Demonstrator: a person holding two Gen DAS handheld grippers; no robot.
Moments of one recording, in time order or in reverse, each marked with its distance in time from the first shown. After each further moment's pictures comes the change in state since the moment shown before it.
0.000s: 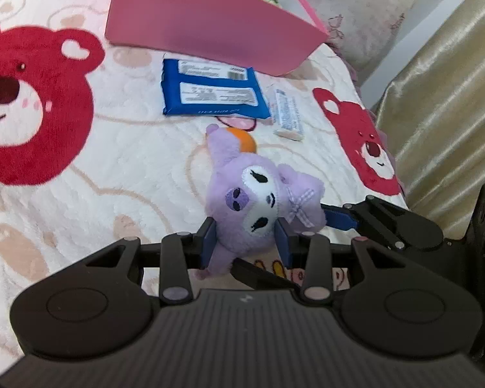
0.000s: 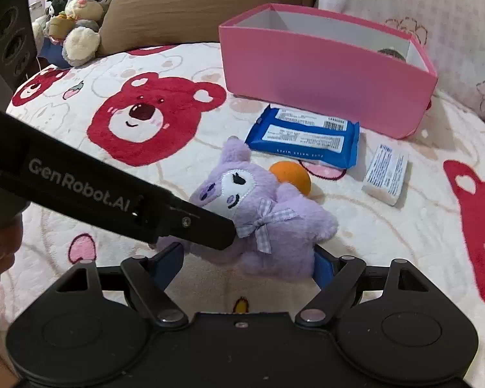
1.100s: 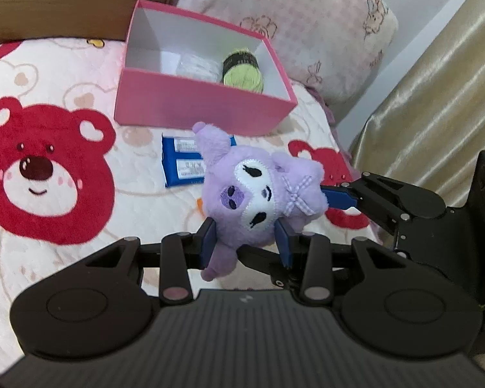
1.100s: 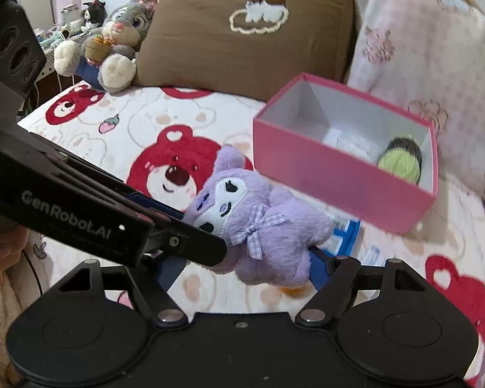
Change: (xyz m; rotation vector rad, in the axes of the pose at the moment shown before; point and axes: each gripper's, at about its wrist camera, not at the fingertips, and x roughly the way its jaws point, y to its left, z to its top) left arm -0.095 -0.023 0.063 0.012 -0.070 0.001; right arm -0.068 0.012 0.101 -0.104 -0.043 0.061
